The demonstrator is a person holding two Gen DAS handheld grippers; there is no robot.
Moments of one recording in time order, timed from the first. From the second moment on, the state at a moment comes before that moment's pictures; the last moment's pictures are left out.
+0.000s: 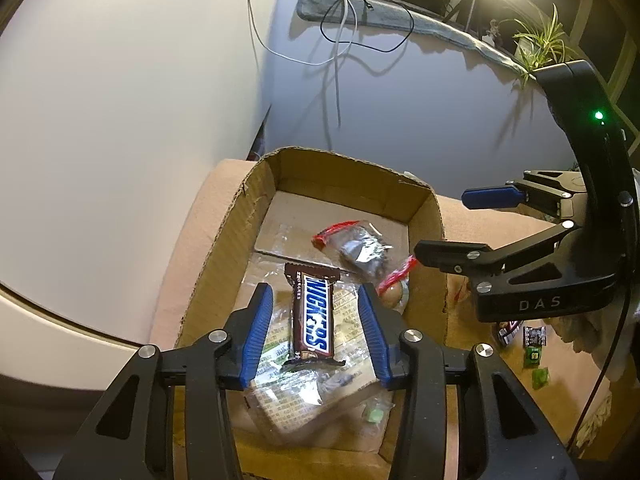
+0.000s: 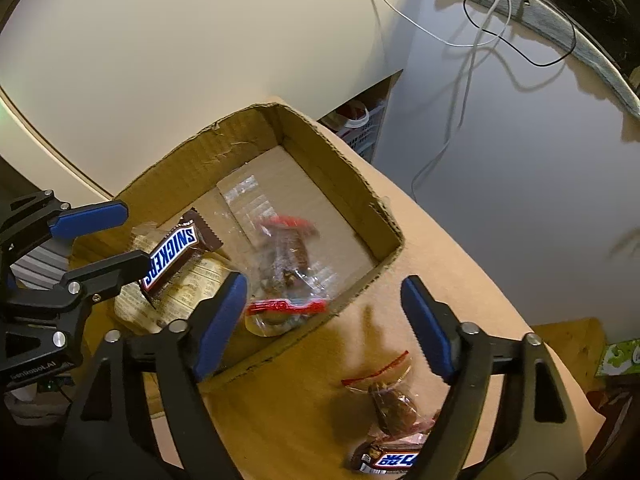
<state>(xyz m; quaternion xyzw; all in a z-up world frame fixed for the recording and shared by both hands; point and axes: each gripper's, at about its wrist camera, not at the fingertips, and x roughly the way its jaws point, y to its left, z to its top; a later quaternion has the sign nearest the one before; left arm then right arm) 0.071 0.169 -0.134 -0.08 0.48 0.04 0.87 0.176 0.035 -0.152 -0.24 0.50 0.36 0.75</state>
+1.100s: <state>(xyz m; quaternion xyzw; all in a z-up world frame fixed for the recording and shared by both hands) 0.083 0.029 -0.141 -0.04 0.50 -0.11 0.86 0.140 -0.184 -0.155 -0.16 0.56 0.24 0.78</state>
